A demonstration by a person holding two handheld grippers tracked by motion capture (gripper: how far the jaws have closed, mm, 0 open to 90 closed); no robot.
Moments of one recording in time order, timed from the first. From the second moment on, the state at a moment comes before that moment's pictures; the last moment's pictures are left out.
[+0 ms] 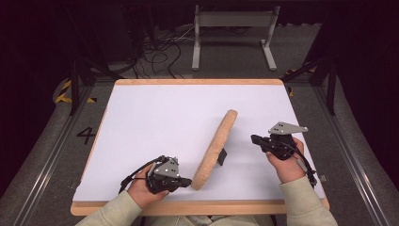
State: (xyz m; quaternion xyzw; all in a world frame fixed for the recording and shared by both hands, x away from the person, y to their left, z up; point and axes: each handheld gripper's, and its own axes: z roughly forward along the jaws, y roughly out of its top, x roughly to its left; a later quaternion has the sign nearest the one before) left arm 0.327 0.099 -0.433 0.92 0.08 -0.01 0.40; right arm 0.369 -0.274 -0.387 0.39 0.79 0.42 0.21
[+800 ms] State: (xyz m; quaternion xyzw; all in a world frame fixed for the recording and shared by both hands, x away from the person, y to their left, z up) left arm 0.326 0.036 -0.440 0.91 0.03 -0.04 0.40; right arm 0.359 -0.265 -0.363 0.40 0.79 0.44 0.15
